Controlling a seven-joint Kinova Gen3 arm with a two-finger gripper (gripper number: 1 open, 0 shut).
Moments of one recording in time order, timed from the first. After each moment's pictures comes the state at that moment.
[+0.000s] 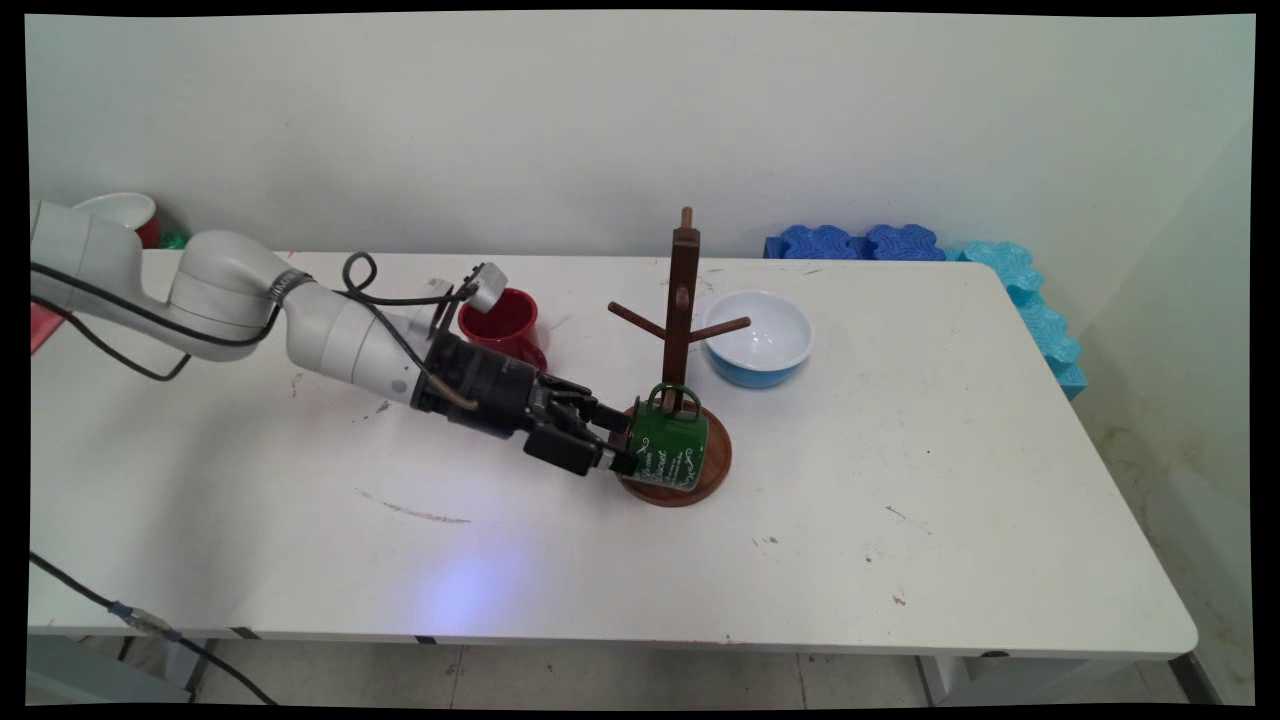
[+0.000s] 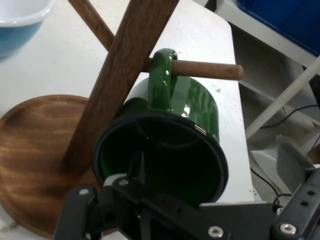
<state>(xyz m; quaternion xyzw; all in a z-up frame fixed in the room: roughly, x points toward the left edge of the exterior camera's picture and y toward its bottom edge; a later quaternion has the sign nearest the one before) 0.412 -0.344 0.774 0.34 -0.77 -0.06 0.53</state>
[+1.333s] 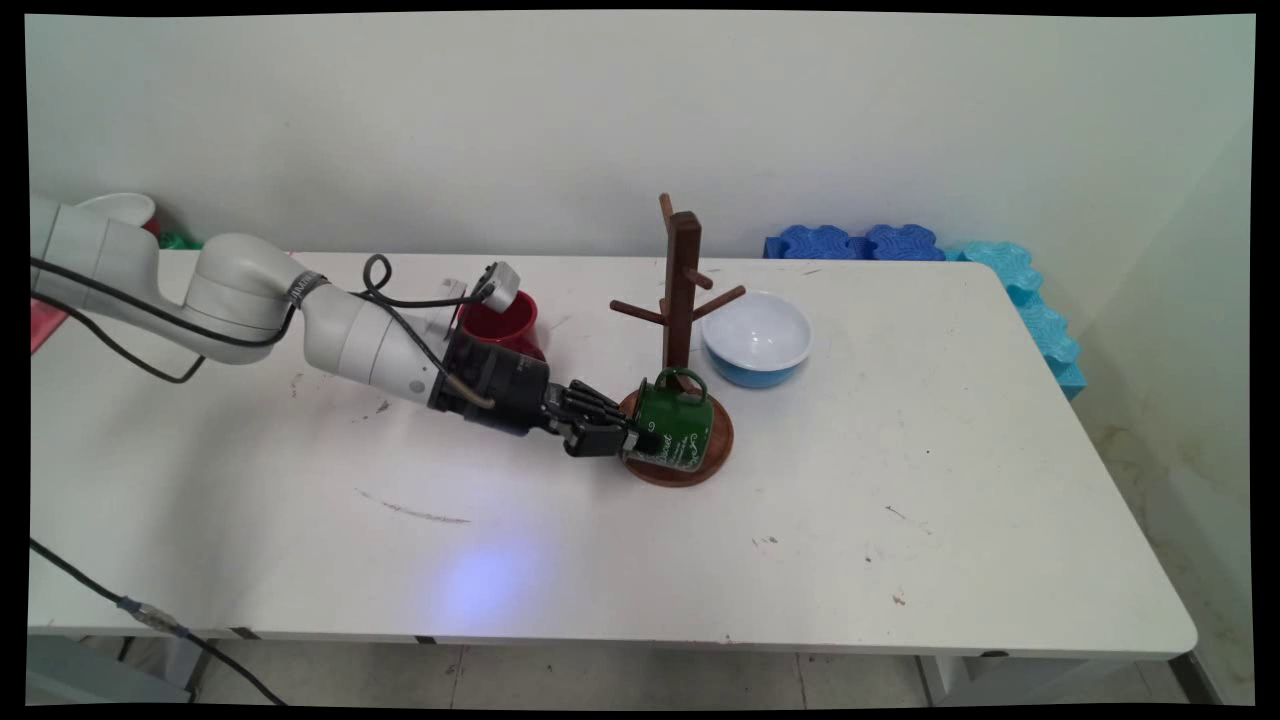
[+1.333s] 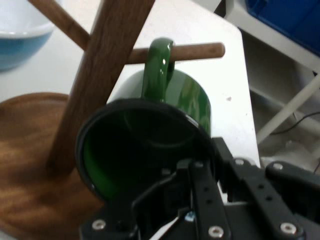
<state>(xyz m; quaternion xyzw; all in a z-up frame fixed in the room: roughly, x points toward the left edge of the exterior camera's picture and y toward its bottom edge) 0.401 -0.351 0.770 0.35 -0.78 -0.05 0.53</state>
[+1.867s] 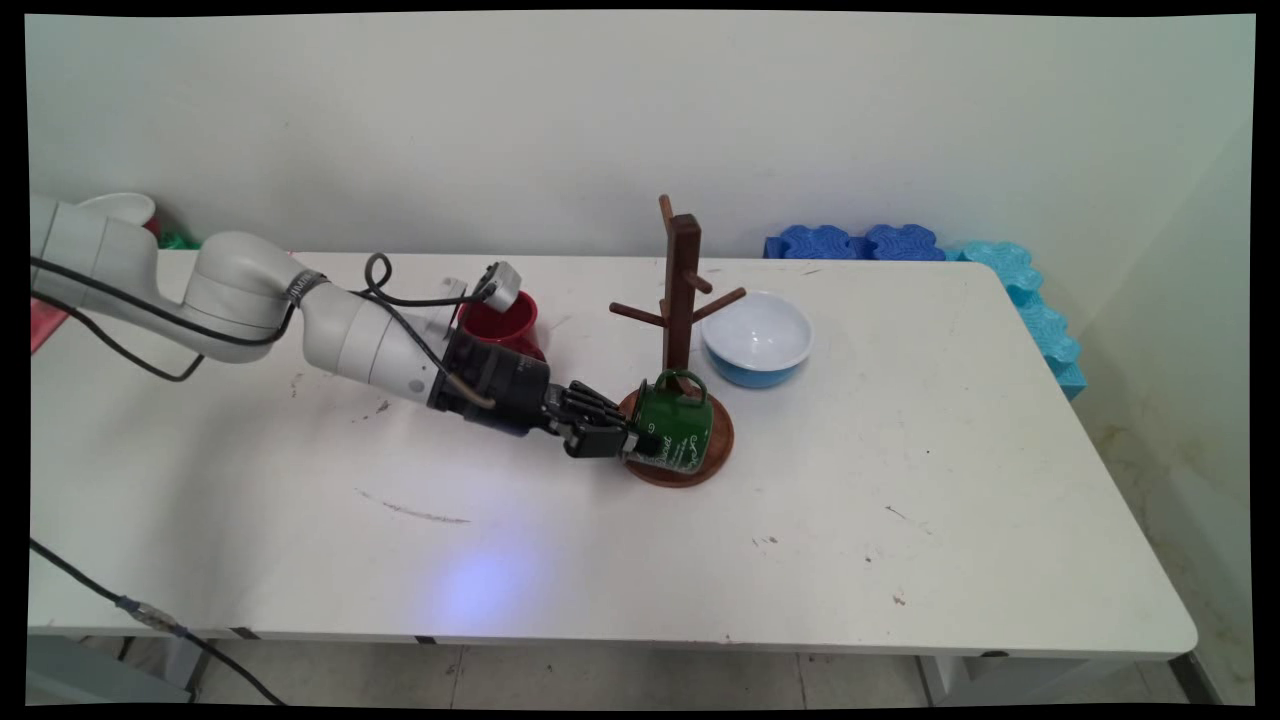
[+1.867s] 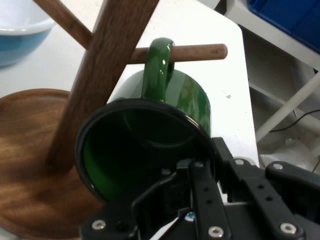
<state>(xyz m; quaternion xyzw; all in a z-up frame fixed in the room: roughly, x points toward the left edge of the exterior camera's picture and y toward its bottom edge) 0.400 -0.350 0.773 0.34 -0.78 -0.05 0.53</state>
